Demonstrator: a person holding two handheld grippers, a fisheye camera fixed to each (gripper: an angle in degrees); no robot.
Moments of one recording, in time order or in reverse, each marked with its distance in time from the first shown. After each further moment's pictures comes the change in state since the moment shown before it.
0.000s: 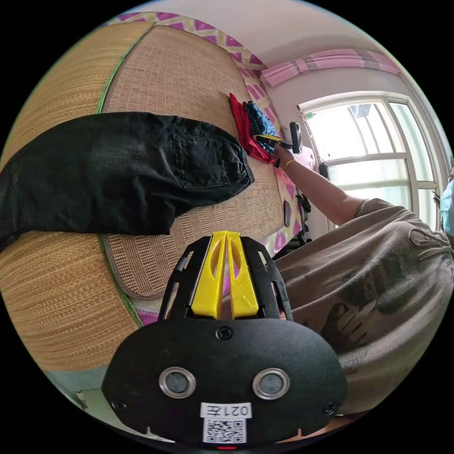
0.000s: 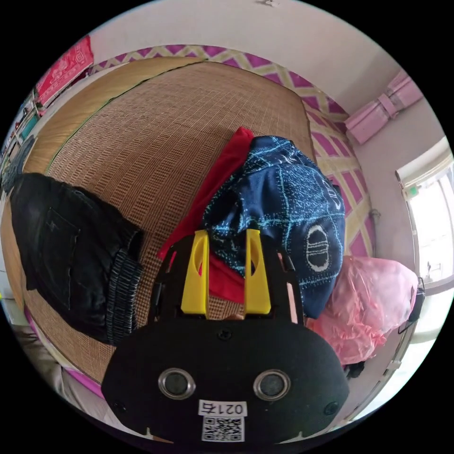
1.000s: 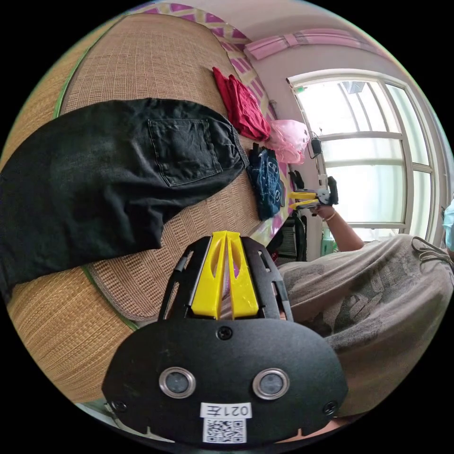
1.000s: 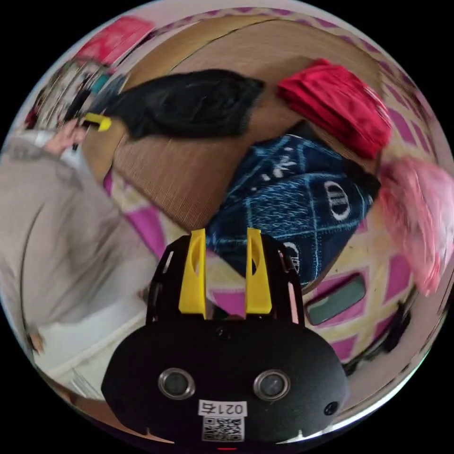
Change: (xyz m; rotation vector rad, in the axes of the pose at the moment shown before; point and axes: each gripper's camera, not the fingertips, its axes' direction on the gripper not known) left arm -0.006 -0.054 -0.082 -0.184 0.100 0.117; right arm 0.029 0.286 0.117 -0.297 -0.503 -0.098
